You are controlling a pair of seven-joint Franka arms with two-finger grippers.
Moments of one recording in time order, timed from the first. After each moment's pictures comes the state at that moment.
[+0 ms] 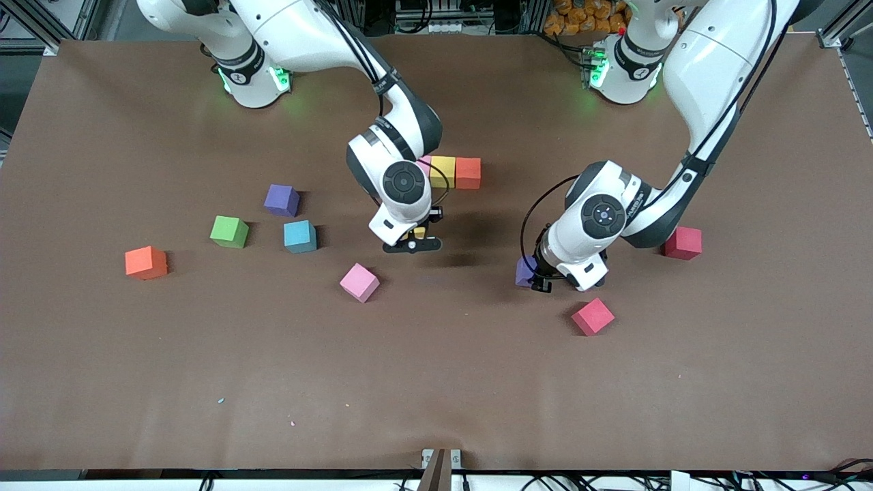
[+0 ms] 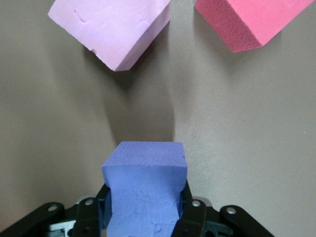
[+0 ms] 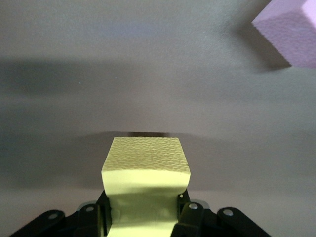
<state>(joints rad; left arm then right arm) 0.00 0.61 -0.52 -1.82 0.23 2.37 -2.03 0.83 0.68 -0.09 -1.58 0.20 2.07 0.58</state>
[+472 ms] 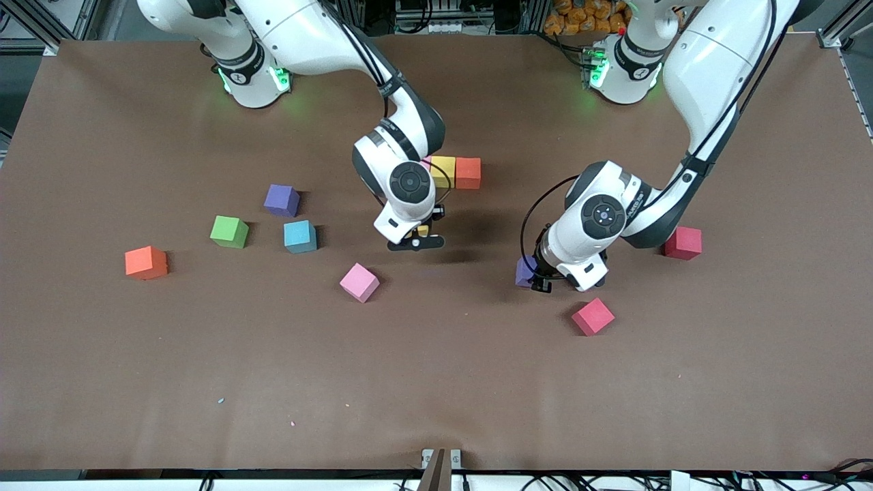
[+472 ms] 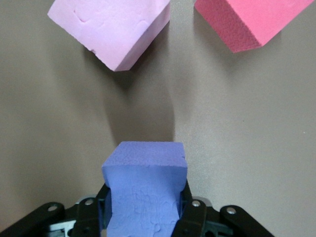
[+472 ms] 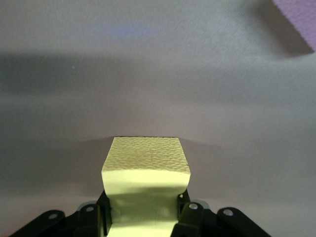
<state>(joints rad) 0.00 0.61 -0.52 -1.81 0.23 2.37 -2.03 0.85 0.69 -0.09 -1.60 0.20 2.09 0.58</state>
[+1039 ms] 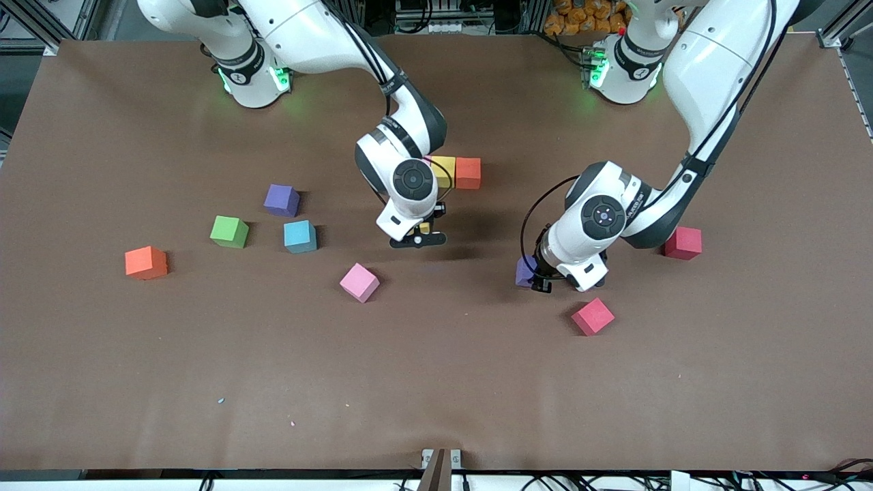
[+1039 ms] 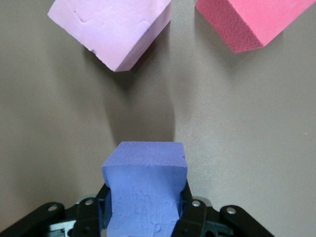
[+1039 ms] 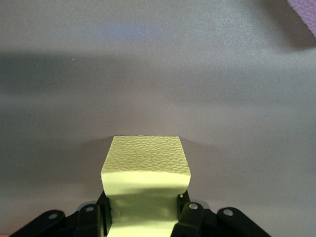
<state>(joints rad) 0.00 0.61 -0.52 -1.81 0.23 2.36 -2.03 0.86 0.69 -0.09 -1.61 0.20 2.09 0.58</state>
